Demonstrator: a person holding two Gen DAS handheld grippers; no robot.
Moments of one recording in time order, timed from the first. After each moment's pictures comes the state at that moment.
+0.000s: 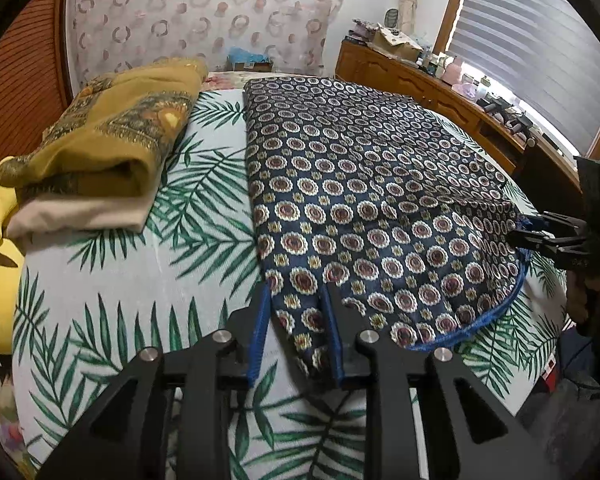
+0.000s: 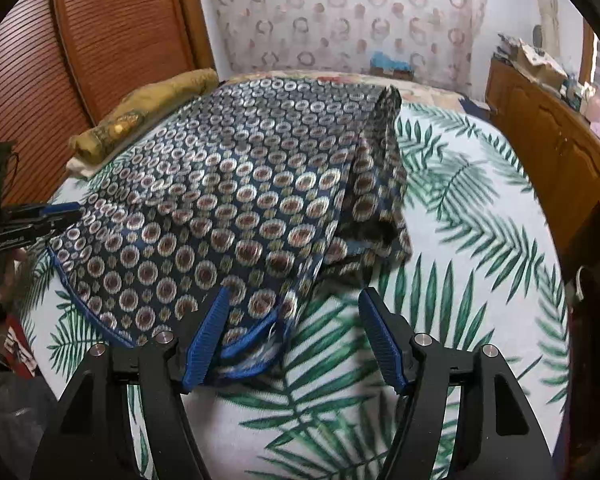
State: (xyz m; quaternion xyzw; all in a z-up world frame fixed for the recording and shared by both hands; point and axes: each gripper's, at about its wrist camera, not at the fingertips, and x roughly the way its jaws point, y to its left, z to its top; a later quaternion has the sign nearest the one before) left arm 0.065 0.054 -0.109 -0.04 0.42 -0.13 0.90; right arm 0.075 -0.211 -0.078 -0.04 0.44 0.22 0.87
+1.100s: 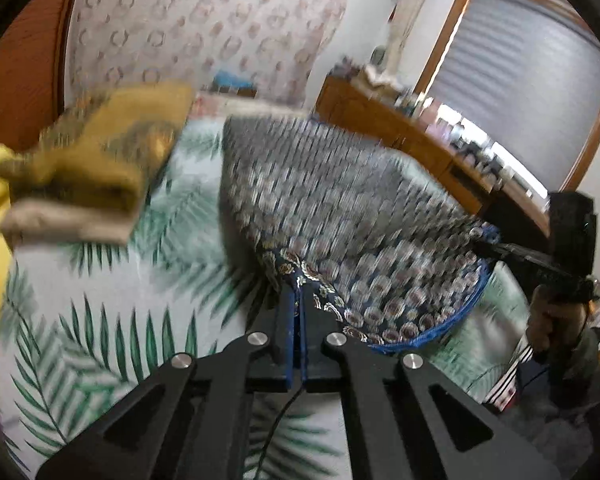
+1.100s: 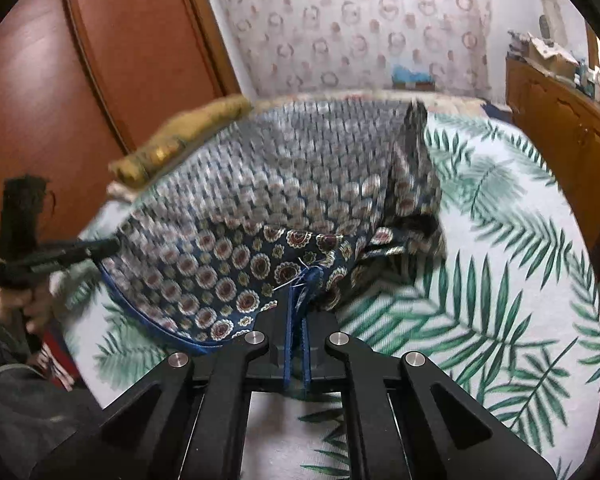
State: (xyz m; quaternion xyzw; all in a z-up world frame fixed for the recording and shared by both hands) left arm 0.045 0.062 -0.073 -0.12 0.35 -0.18 0.91; right arm 0.057 -0.213 -0.063 0.03 0.39 0.27 0.88
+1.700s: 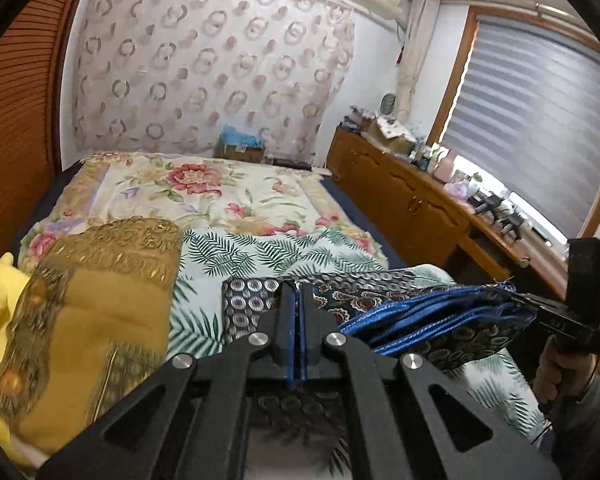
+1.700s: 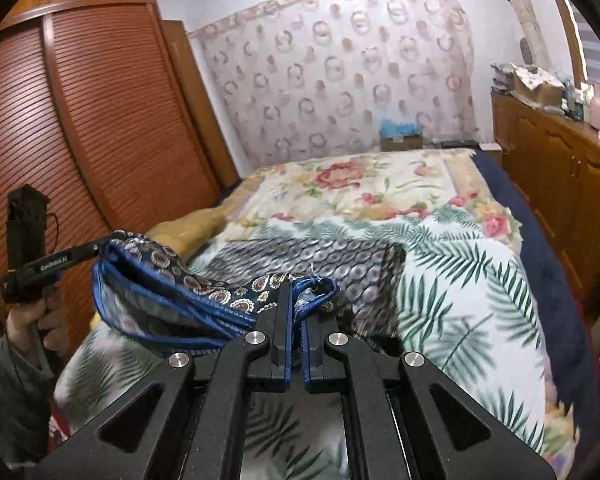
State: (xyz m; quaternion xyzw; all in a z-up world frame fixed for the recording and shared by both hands) left arm 0.228 0.063 -0.003 -0.11 0.30 -0.15 0.94; right arm 0.179 -0.229 0.022 0.07 0.32 0.25 0.91
